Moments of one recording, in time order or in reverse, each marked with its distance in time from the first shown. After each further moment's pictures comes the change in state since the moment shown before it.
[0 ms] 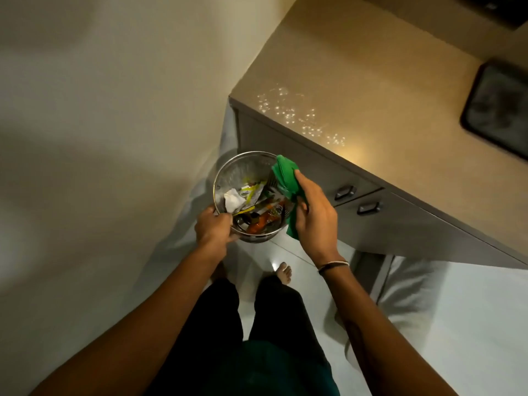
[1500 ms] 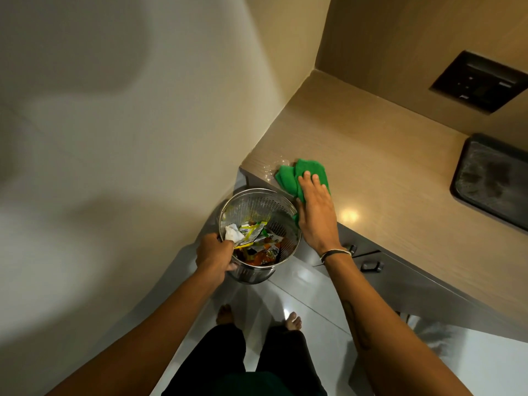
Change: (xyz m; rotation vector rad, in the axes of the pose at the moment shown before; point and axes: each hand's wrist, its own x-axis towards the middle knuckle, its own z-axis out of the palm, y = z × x) left_hand -0.012 0.083 -0.003 0.176 0.055 0.066; right_hand 0.145 0.009 -0.006 -0.238 -0.099 -0.098
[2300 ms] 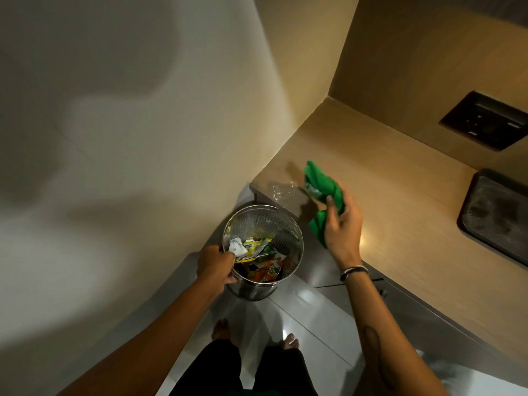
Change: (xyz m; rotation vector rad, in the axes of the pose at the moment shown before) left_hand -0.005 0.012 -0.009 -0.039 -0.019 -0.036; right_hand 0.017 -0.014 -0.052 0.627 0.252 0.098
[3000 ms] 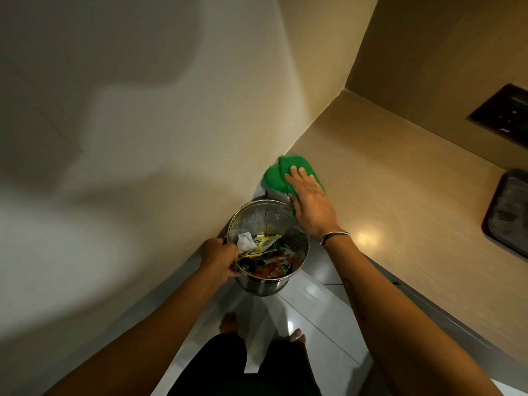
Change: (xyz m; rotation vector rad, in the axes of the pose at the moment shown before) left_hand 0.026 0.011 -0.010 -0.112 -0.026 -0.076; right_hand 0.048 0.029 0.076 -0.653 -0.522 -0.331
